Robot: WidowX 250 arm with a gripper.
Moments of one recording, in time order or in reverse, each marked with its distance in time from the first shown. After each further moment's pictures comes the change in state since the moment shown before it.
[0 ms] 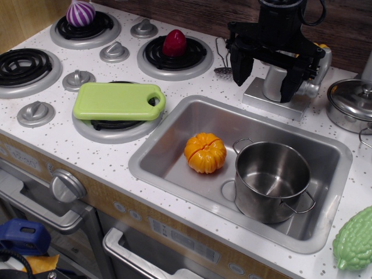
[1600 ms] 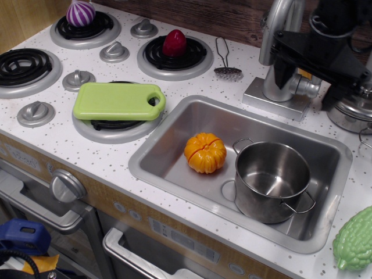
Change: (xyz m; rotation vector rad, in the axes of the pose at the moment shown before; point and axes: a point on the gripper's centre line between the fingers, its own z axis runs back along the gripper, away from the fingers) arm 0.027 -0.028 -0.011 0.092 -0.215 -0.082
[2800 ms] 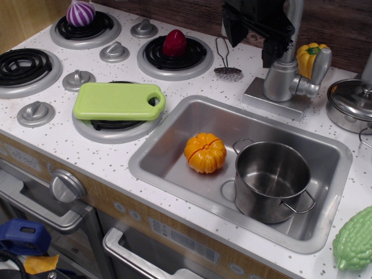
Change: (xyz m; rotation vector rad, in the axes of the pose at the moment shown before) arm 0.024 0.080 -0.005 -0.069 -0.042 -0.153
